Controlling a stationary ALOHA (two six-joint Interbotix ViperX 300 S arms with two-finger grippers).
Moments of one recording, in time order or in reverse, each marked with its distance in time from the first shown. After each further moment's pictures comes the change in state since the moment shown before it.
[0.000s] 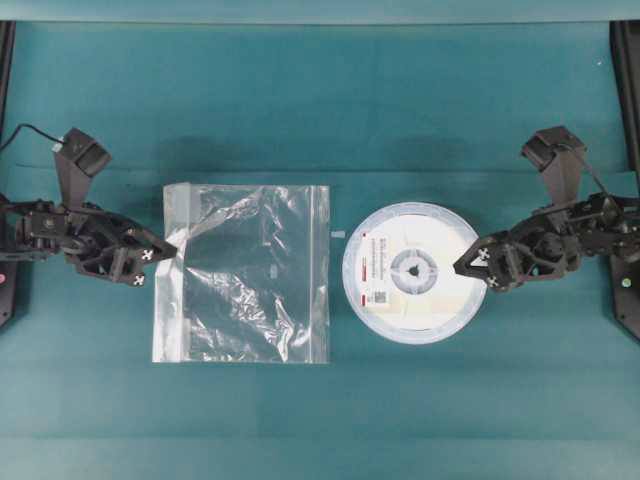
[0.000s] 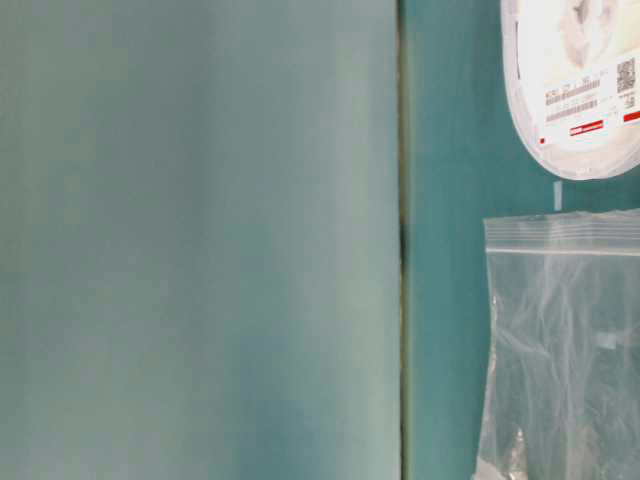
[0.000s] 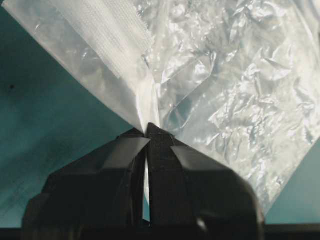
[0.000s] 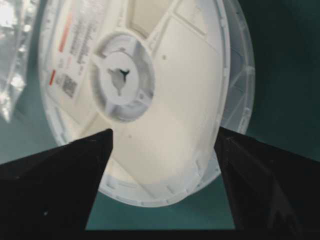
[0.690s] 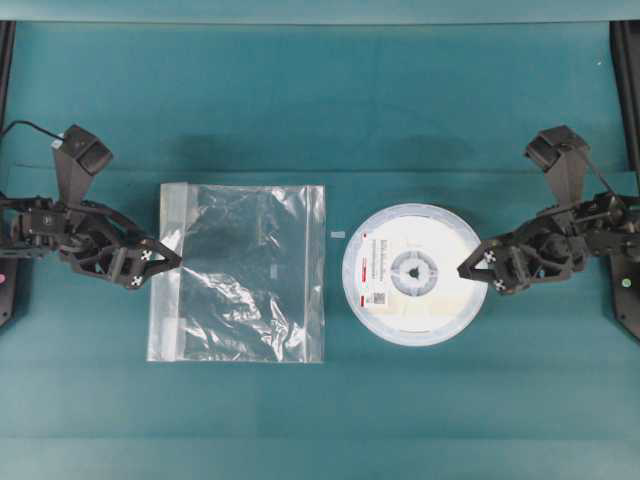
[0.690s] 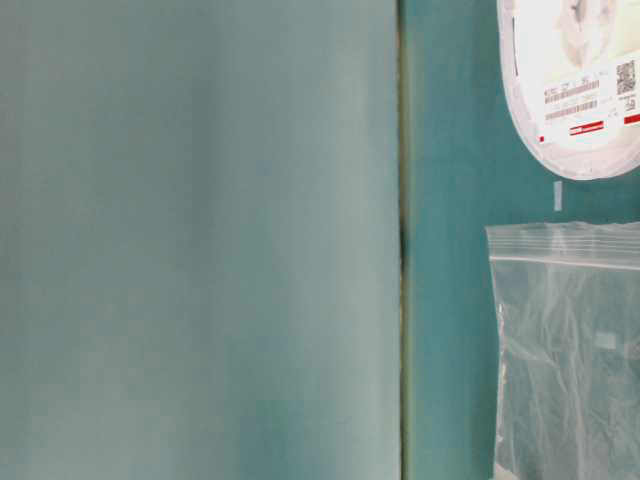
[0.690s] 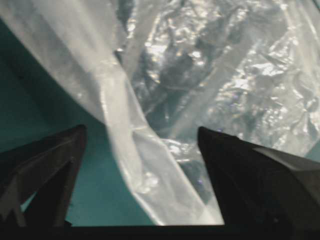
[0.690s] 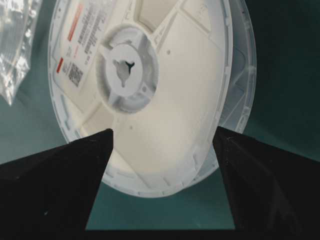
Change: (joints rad) left arm -0.002 -0.086 -0.034 0.005 0.179 0.020; right arm -0.003 -0.043 0.000 -0.023 0.055 0.000
